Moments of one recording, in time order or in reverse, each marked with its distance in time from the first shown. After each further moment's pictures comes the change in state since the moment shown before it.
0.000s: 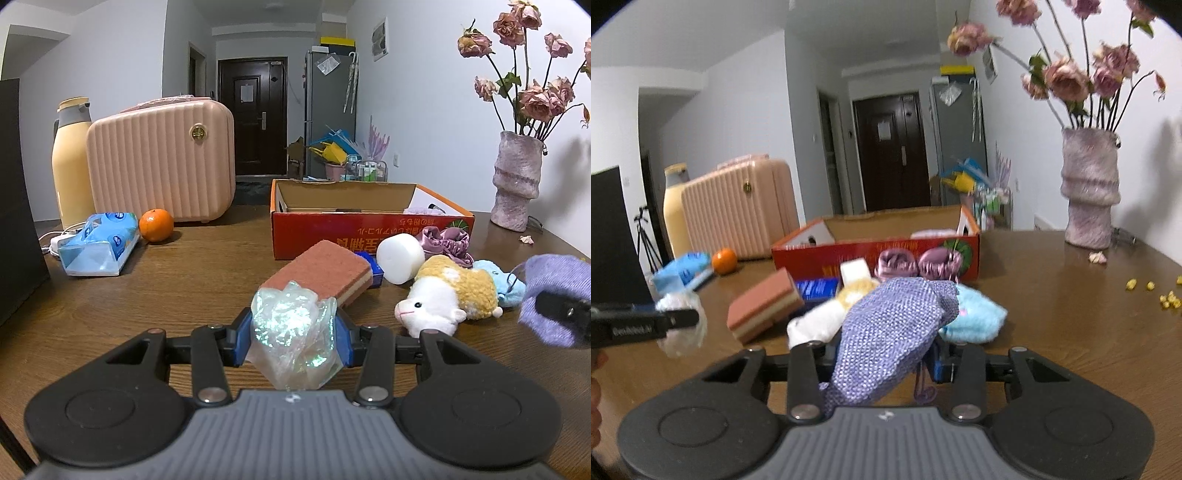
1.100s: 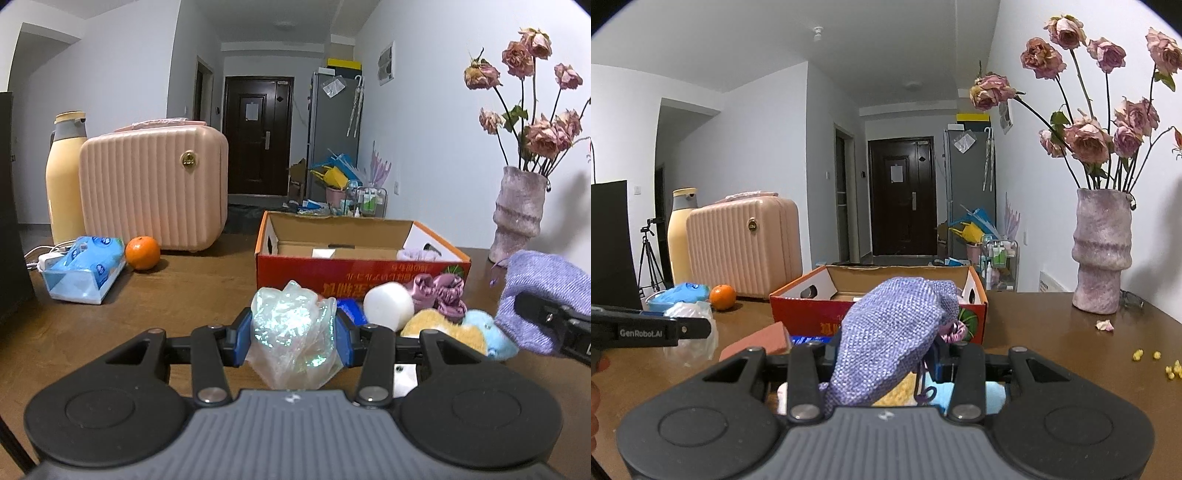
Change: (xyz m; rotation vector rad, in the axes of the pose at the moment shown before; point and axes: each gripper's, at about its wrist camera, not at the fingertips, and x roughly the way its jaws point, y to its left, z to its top) left arm 0.016 -0.018 0.033 -0.053 -0.077 -0.006; right arm 0.019 0.003 0.030 -0.090 -0.142 0.009
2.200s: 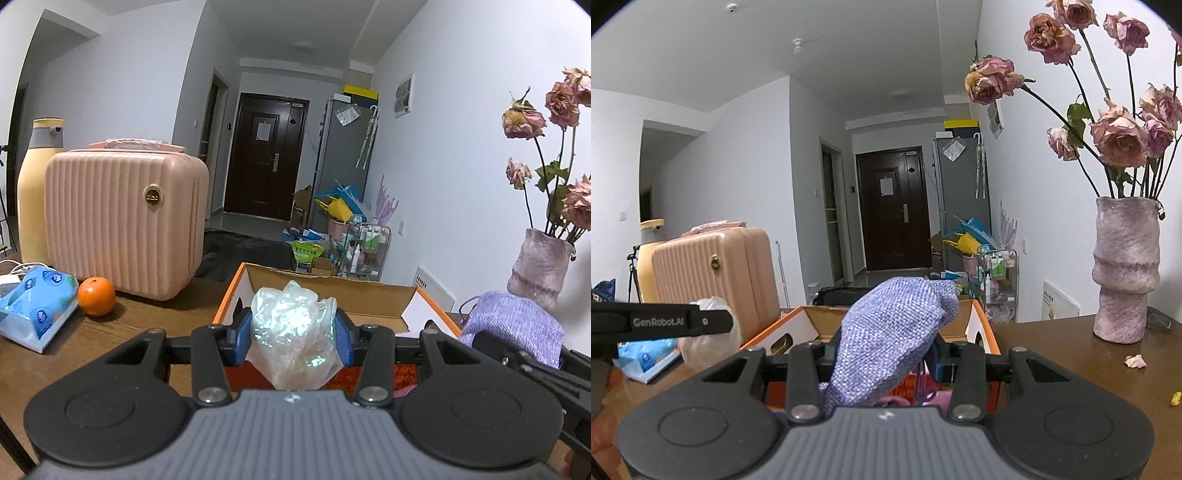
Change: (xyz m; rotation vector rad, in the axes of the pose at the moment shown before) left arm 0.090 -0.028 0.068 -0.105 -0.078 0.002; right arm 0.102 -0.022 0.046 0.063 -0.048 -0.019
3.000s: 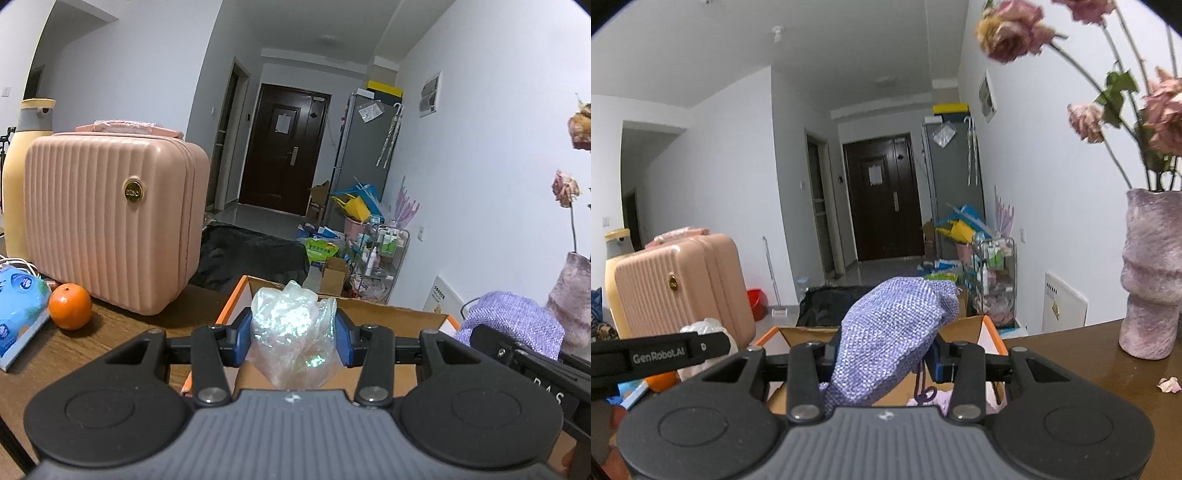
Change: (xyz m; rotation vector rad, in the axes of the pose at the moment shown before) left arm 0.086 0.001 0.024 -0.061 0.023 0.053; right arm 0.099 -0.006 0.031 0.037 0.057 -0.025
